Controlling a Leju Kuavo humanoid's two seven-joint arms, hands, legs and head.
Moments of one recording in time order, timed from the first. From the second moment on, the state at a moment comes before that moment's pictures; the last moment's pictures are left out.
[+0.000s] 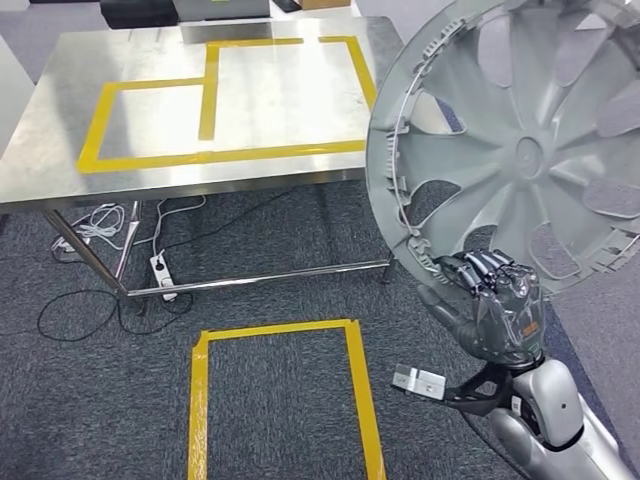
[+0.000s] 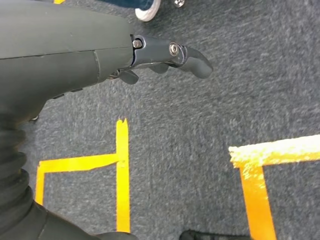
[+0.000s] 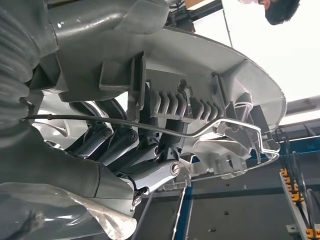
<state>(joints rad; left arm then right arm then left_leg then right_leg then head) -0.05 -0.14 1.18 -0.25 -1.32 0.23 -0.13 0.02 -0.47 0.31 -1.92 1.33 -0.50 0.00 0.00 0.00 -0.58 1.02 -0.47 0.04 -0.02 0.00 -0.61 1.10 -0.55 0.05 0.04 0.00</state>
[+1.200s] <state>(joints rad) -0.04 -0.14 1.17 -0.25 -1.34 0.22 -0.14 0.02 -0.47 0.32 -1.92 1.33 -0.49 0.01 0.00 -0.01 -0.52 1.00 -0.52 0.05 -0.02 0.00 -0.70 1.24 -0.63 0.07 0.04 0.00</state>
